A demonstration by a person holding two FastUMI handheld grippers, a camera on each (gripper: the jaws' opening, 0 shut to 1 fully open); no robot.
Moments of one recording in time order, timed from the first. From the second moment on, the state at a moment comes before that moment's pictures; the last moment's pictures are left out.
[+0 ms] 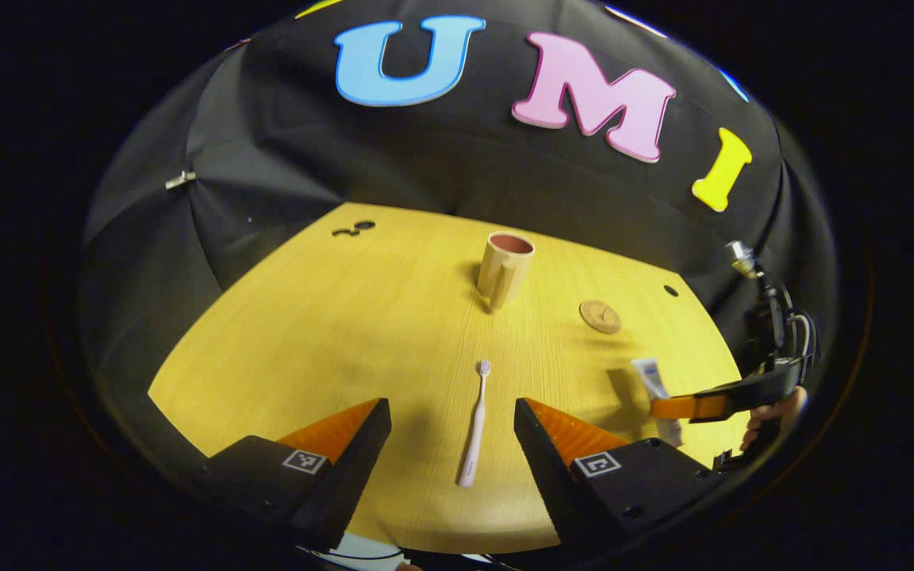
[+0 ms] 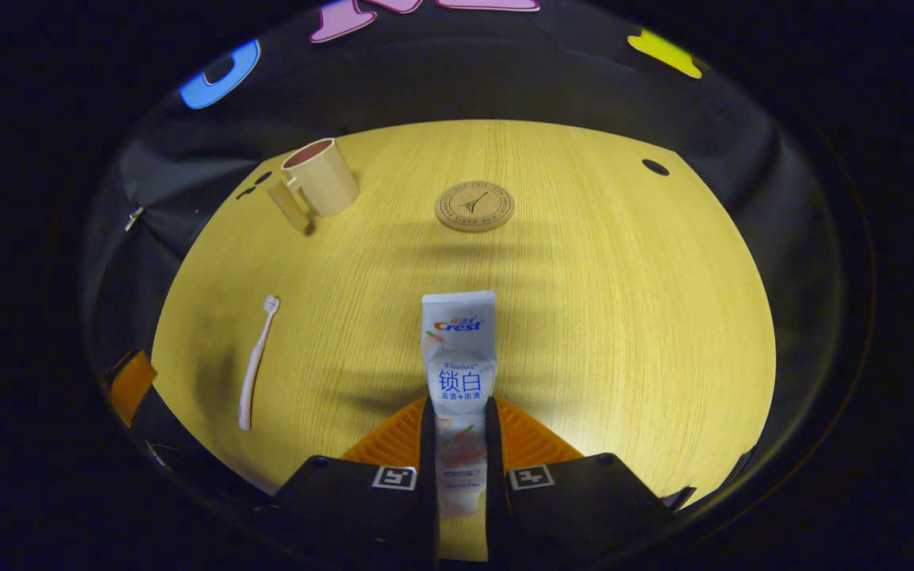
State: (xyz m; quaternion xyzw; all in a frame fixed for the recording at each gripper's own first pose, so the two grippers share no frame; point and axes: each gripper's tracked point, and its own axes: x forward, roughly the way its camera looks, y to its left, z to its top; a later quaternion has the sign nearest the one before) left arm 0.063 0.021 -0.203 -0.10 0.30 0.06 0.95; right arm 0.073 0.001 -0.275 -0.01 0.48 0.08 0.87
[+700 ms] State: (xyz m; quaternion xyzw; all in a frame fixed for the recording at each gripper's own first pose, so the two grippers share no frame) left arm 0.108 0.007 -0.310 -0.04 0.47 0.06 0.88; right arm 0.069 -0.007 -0.225 0.06 0.43 0.12 0.89
